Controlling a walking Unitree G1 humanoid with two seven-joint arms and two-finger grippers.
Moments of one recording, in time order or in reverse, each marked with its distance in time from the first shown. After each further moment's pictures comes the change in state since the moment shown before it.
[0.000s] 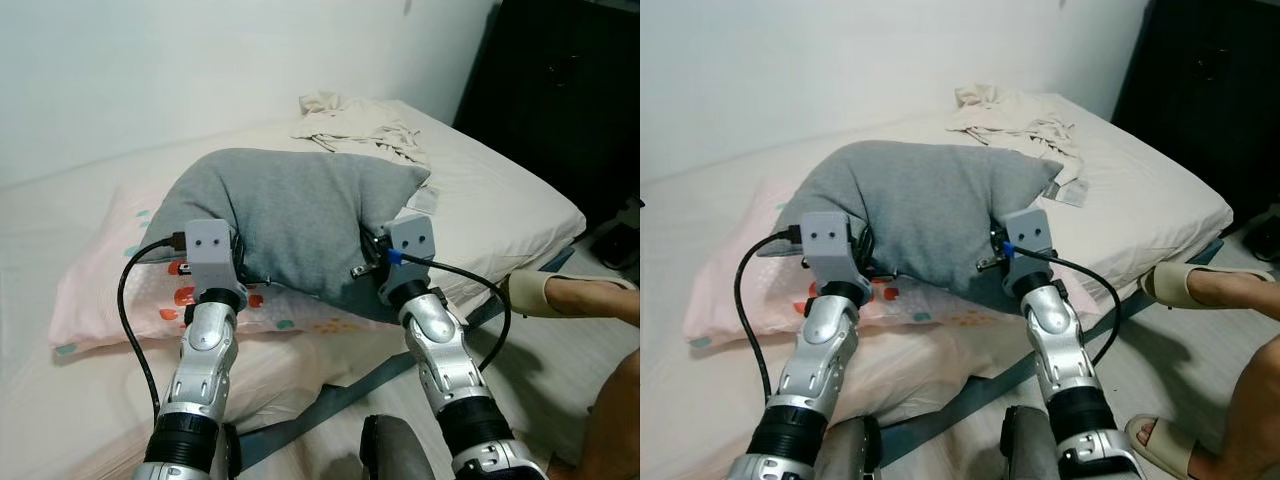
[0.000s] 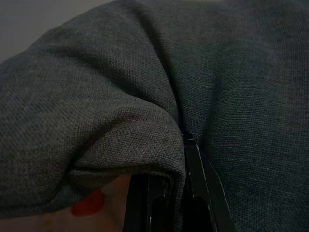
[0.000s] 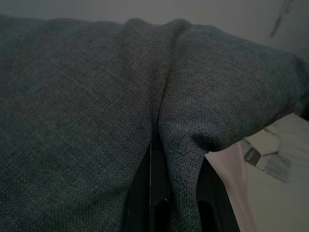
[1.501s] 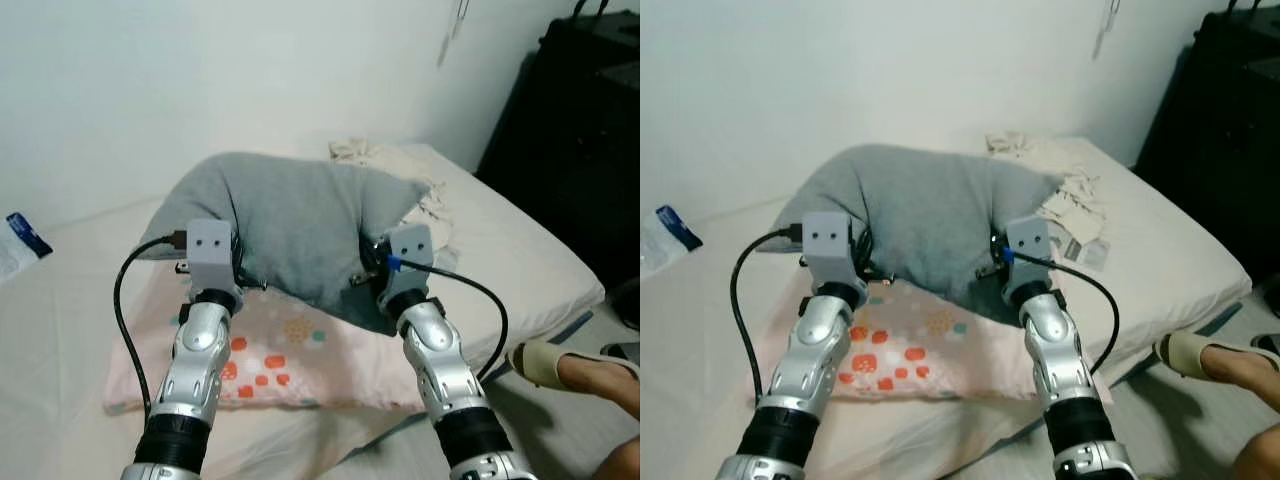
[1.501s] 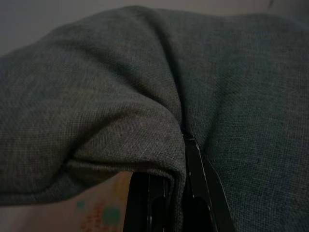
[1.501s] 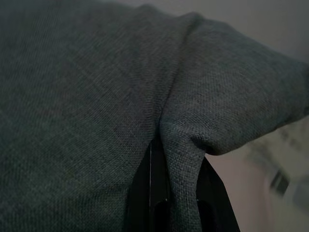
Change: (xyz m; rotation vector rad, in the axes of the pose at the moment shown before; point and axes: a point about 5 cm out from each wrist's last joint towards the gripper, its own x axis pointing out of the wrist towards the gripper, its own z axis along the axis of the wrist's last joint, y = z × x) left arm -0.001 0.011 -0.013 0.056 0.078 -0.039; right arm -0.015 0.009 -0.035 0.064 0.182 0.001
